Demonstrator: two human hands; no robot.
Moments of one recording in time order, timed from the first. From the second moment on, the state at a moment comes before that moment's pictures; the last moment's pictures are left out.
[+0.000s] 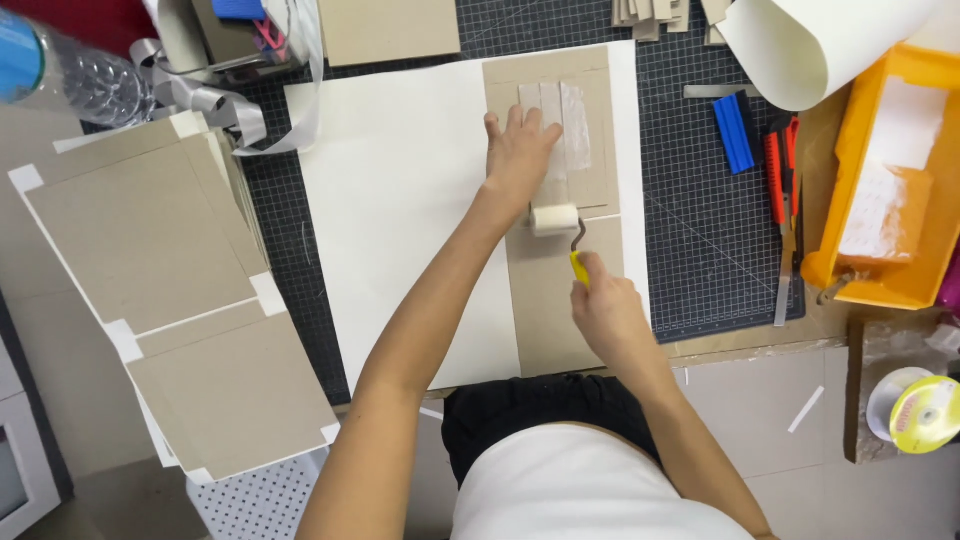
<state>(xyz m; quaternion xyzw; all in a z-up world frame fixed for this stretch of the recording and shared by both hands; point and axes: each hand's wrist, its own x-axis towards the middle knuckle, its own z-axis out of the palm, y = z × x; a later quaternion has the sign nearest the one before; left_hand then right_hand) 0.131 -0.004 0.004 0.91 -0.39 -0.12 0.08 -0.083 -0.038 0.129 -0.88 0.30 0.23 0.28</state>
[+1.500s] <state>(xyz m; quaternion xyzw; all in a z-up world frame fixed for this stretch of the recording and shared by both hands) 0.005 -0.011 0.042 0.94 -0.26 -0.21 0.01 0.054 -0.130 0.095 -0.94 0.27 0.06 0.21</state>
